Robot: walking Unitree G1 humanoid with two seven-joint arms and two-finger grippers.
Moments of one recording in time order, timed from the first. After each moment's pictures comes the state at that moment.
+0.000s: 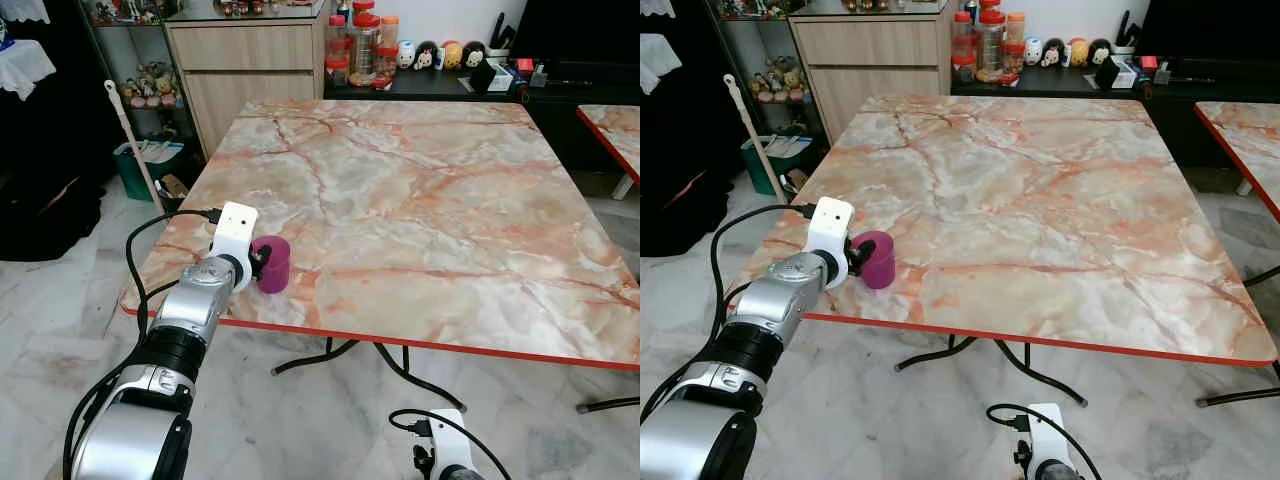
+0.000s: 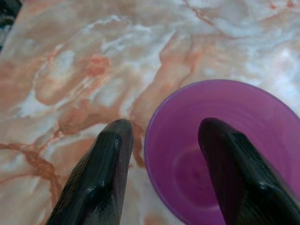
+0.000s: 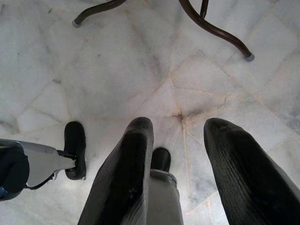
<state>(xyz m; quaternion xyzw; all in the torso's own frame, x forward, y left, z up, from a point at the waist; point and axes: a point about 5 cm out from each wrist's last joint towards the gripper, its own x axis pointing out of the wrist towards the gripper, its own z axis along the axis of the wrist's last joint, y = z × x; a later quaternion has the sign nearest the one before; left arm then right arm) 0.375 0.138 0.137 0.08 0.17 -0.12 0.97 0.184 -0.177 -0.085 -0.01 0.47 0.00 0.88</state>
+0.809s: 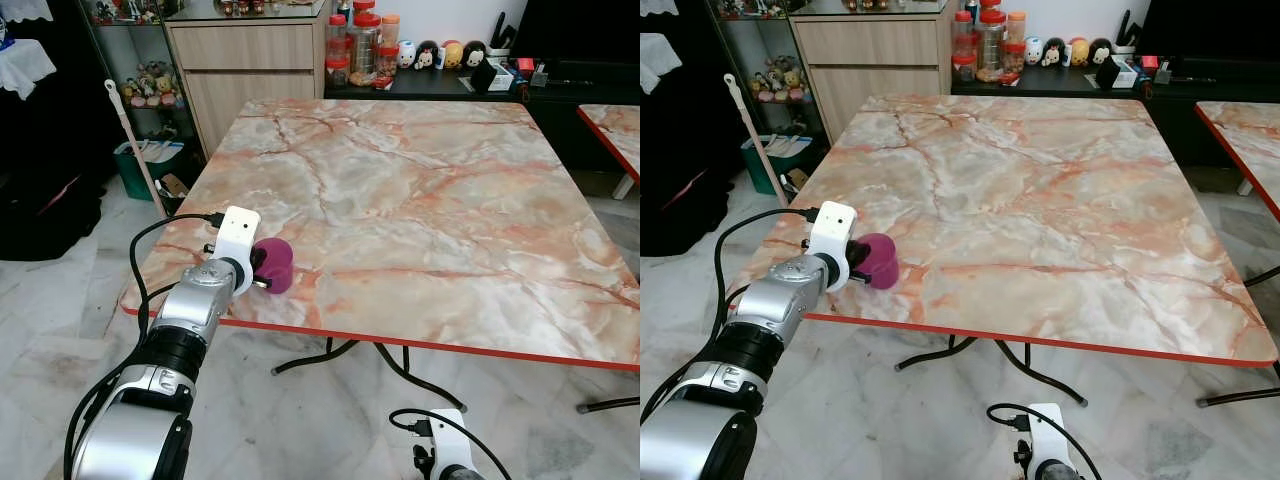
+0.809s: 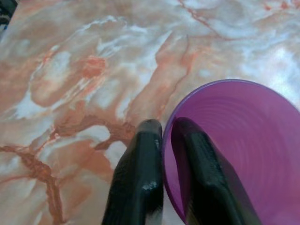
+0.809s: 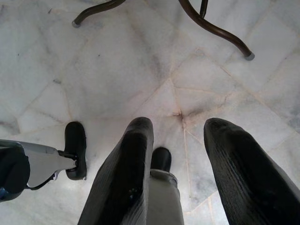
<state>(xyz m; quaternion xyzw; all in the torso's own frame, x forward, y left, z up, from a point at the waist) 0.375 0.138 0.142 0.08 0.17 -0.13 0.97 0.184 -0.177 -0.085 -0.01 0.47 0.00 0.88</state>
